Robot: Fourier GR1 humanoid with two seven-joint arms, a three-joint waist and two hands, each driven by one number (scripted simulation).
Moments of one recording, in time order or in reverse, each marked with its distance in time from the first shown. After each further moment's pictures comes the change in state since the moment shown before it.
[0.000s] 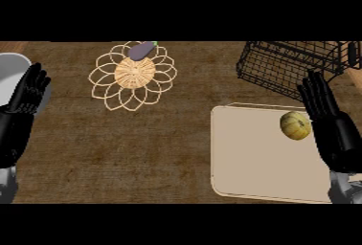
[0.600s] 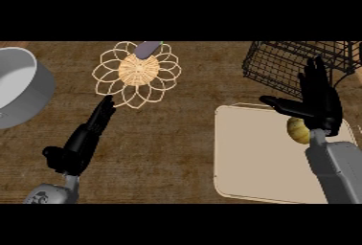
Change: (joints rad) left arm 0.014 -0.224 -0.186 0.190 0.036 -0.066 0.009; right arm -0.250 0.148 -0.149 0.395 -0.064 -0.164 0.106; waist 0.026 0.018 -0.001
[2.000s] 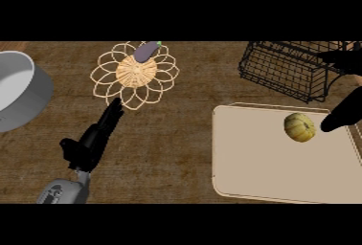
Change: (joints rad) left arm -0.033 -0.074 0.028 0.130 -0.016 -0.043 -0.017; right arm -0.315 -0.607 0.304 -0.163 0.145 0.756 0.947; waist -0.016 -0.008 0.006
